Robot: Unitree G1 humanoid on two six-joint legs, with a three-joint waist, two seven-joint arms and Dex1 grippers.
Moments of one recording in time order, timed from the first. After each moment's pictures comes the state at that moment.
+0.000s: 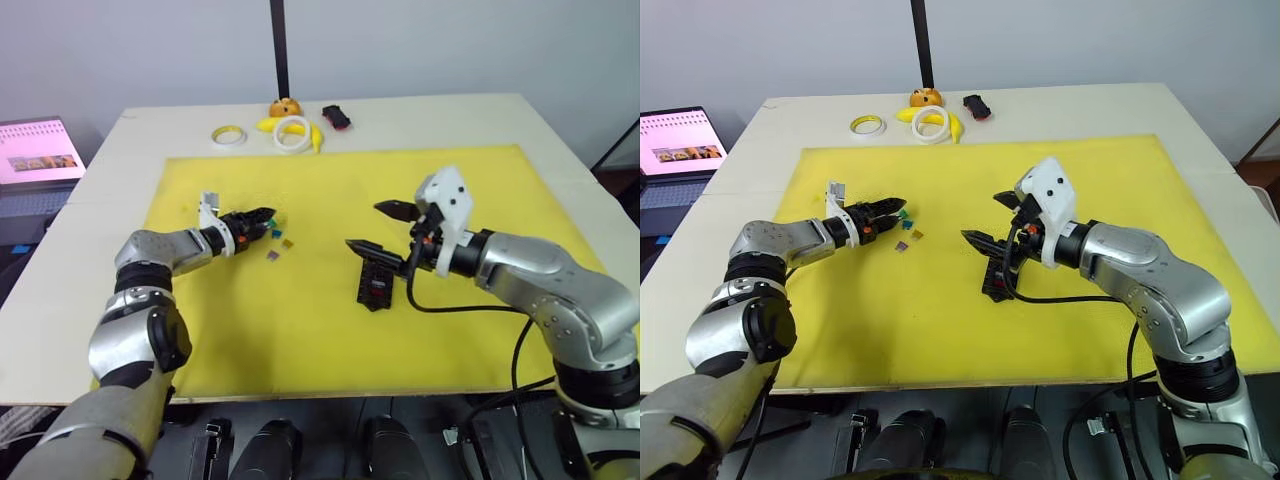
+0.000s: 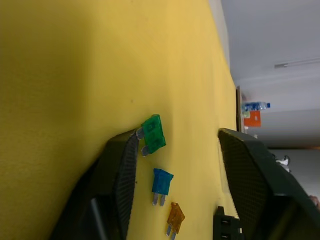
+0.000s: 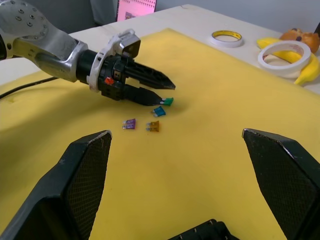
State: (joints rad) left arm -1.00 0.37 0.53 1.02 -0.64 1.05 -0.51; right arm -0.49 -0.66 -0.02 -0.55 0.69 0.93 0.50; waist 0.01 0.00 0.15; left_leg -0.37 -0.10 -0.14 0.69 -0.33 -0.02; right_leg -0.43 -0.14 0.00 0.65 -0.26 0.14
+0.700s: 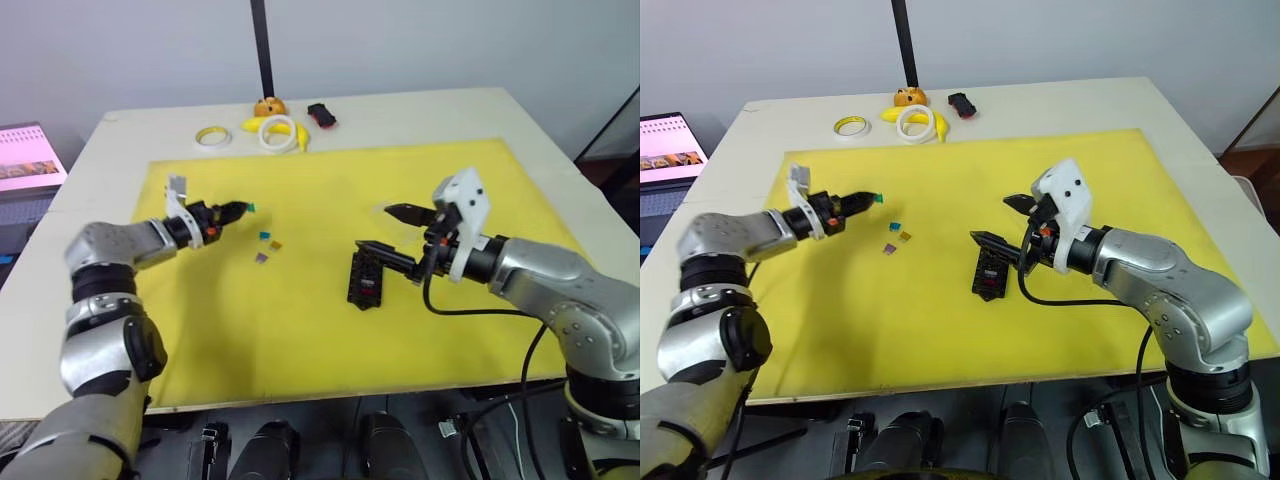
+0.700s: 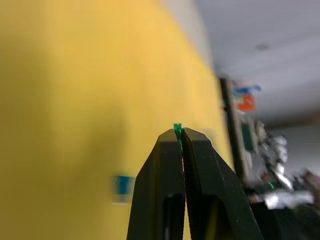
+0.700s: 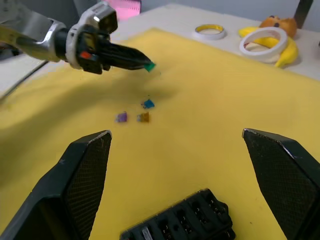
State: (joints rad) left arm -0.92 0.50 0.52 0.65 -0.77 1.29 -0.65; right arm -0.45 -0.62 -0.16 -0.58 0.85 1.01 0.46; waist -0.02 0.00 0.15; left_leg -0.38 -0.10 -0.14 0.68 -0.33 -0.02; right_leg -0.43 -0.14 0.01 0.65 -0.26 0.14
